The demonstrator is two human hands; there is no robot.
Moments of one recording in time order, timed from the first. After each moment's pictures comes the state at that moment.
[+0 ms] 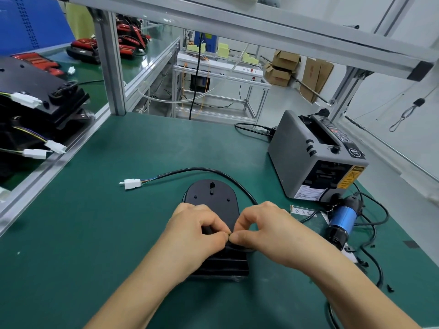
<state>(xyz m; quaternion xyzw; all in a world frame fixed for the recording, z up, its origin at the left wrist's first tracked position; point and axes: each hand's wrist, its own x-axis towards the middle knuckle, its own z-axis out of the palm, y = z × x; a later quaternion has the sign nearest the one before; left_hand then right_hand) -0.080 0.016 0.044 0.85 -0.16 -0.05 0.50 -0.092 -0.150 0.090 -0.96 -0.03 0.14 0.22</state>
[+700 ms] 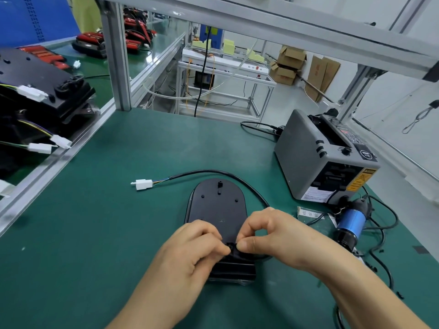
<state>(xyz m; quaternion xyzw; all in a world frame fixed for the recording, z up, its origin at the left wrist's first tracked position) -0.109 0.038 0.022 0.83 -0.28 0.12 0.46 -0.087 -0.156 0.084 -0.93 -0.07 0.17 0.33</state>
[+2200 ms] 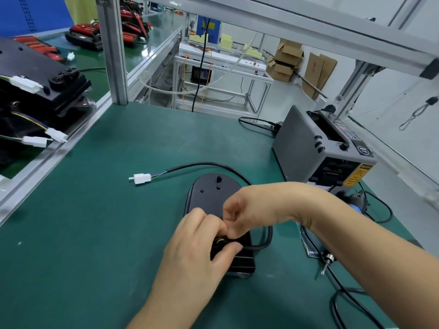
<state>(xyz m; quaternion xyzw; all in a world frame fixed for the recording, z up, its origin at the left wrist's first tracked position) -0.112 0.012 0.016 0.86 -0.17 0.19 0.44 -0.043 -0.128 0.116 -0.92 -0.15 0.35 0.11</state>
